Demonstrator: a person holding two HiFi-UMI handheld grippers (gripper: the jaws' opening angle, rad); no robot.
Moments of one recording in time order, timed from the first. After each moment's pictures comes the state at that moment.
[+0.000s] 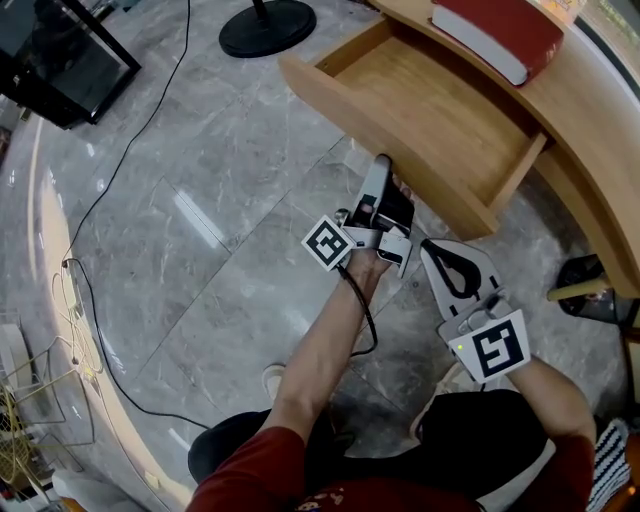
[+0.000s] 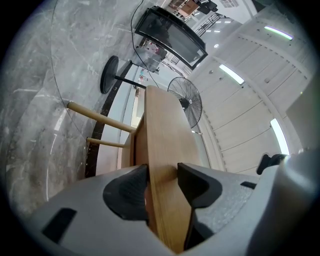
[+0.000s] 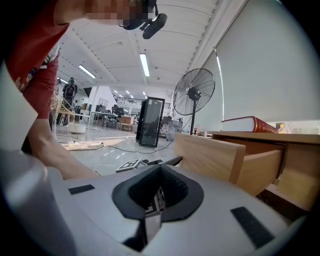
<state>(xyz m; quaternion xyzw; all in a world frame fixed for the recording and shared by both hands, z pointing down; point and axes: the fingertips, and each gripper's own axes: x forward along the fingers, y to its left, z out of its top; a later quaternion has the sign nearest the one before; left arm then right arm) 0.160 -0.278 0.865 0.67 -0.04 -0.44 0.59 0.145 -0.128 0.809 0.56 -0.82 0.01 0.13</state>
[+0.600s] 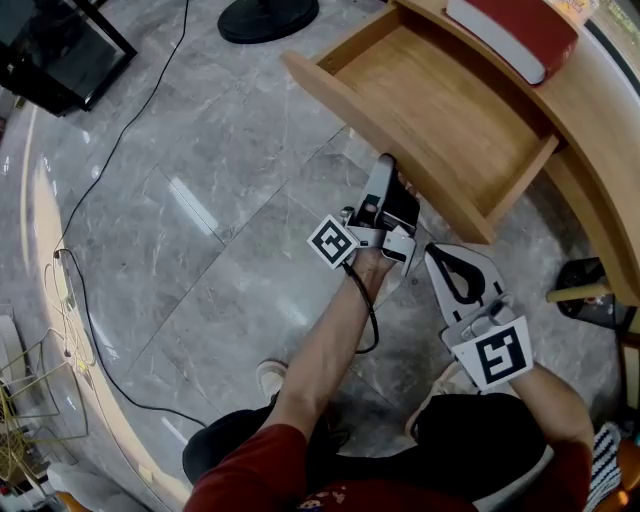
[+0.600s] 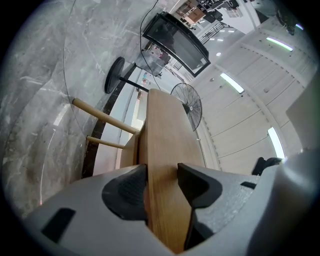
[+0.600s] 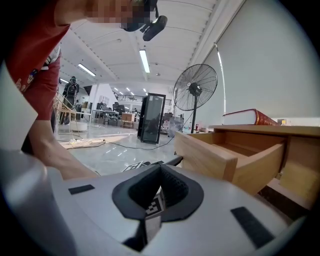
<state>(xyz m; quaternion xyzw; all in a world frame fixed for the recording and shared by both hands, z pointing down) 0.162 -0.280 0.889 0.64 -0.03 -0.47 0.60 0.146 -0.126 0.826 0.55 -0.82 0.03 0.14</state>
